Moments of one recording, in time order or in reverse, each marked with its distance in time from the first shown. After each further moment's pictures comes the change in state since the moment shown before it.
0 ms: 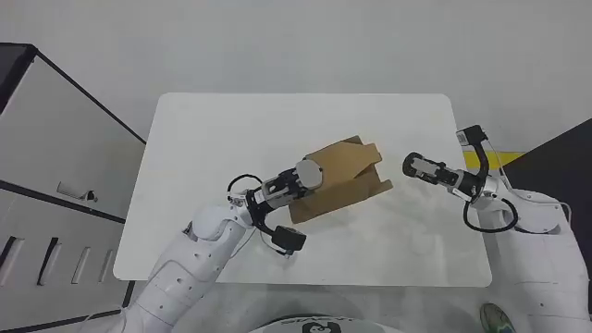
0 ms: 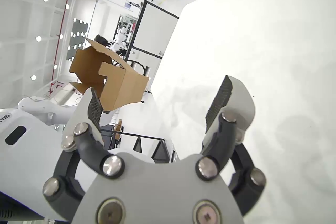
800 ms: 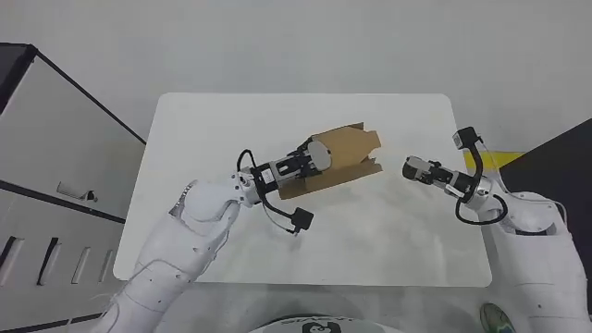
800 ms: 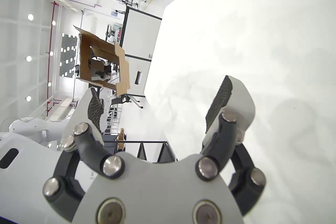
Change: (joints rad) left arm -0.071 0.029 -0.046 -0.167 0.448 -0.246 -0.196; right arm -0.008 0.016 -0.029 0.014 -0.065 0.101 -0.085
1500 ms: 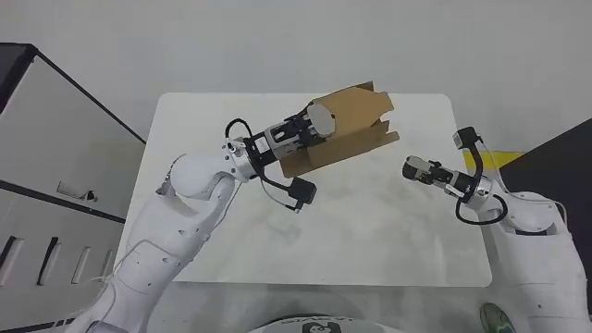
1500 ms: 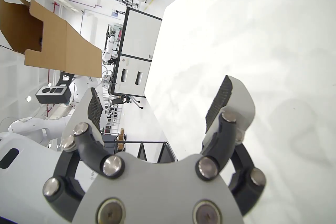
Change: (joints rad) left arm -0.122 -0.004 -0.031 -0.114 -0.216 -0.206 -0.027; right arm 0.000 0.000 0.000 0.000 0.000 -0.001 0.000
